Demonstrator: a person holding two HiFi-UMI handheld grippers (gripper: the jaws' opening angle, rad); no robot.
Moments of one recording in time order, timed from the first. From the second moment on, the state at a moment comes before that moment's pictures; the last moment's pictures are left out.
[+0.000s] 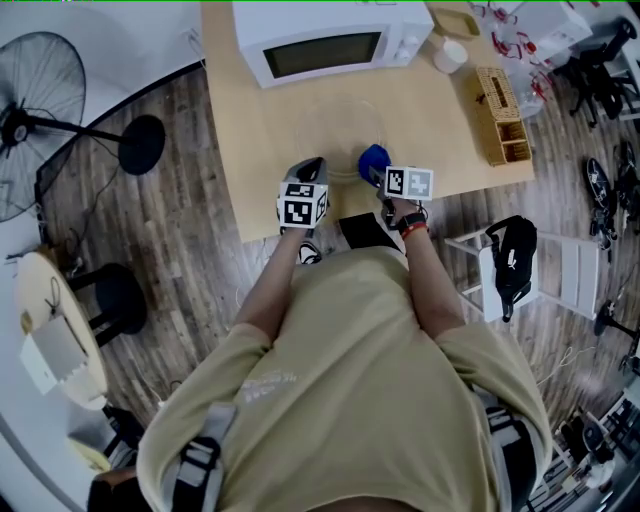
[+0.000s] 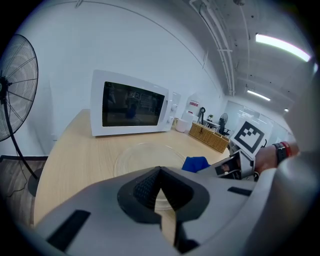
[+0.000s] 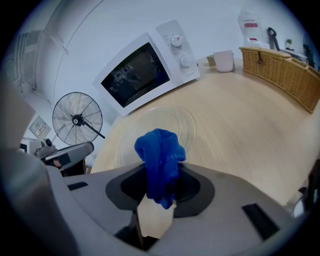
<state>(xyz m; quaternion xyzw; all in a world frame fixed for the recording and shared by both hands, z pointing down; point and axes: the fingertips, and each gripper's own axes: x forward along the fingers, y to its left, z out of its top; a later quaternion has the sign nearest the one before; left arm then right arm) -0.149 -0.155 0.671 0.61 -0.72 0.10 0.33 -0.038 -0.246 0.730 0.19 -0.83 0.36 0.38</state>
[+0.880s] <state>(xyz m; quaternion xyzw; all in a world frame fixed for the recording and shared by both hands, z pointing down) -0.208 -0.091 0.583 0.57 -0.78 0.07 0.24 -0.078 -0.212 0.605 0.21 -0.91 0.26 0.26</state>
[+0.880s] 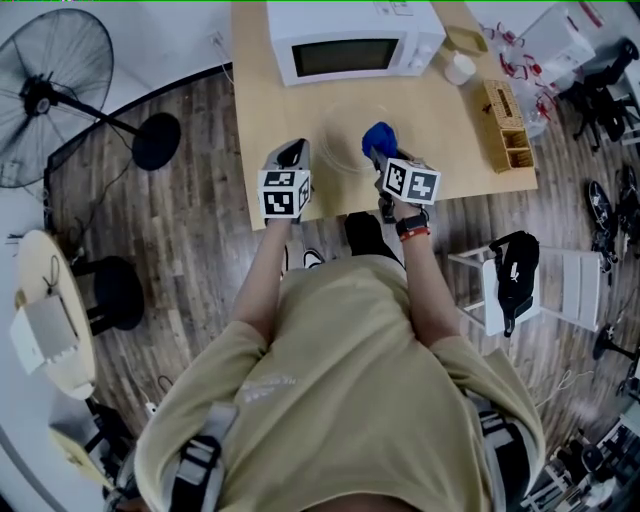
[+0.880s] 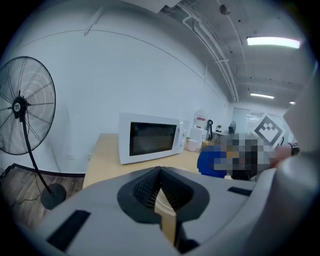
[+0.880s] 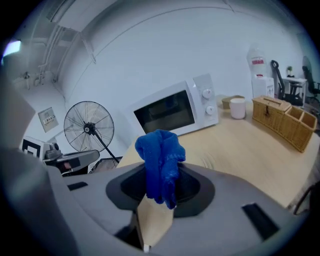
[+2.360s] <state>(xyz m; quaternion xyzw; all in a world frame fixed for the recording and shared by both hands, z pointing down) -0.192 0.012 0.433 0.55 -0.83 0.00 0.07 -0.084 -0.115 0.425 0.22 -0.97 0.05 0.09</state>
